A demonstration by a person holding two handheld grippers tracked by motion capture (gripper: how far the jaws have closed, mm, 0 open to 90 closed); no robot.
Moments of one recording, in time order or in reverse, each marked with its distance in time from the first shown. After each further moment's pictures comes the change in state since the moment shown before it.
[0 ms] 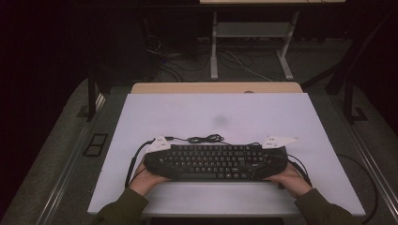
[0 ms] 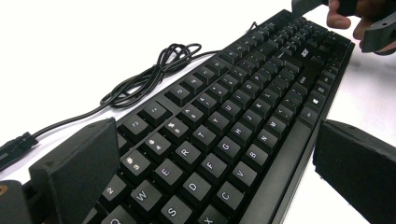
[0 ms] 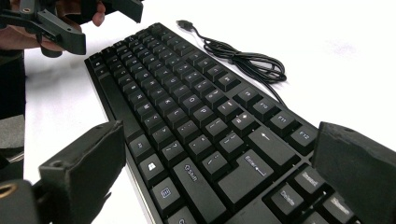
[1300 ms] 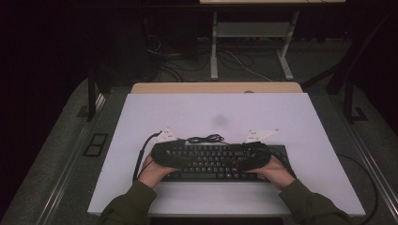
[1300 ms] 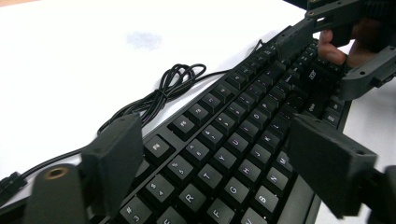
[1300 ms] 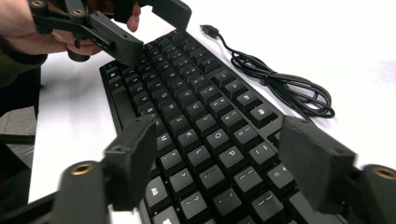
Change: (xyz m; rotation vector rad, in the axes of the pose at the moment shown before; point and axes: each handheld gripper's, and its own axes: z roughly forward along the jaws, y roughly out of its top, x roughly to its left) left arm 0.006 0.020 0.020 -0.005 0.000 -0.023; right arm 0.007 0.026 0.037 0.037 0.079 -0.038
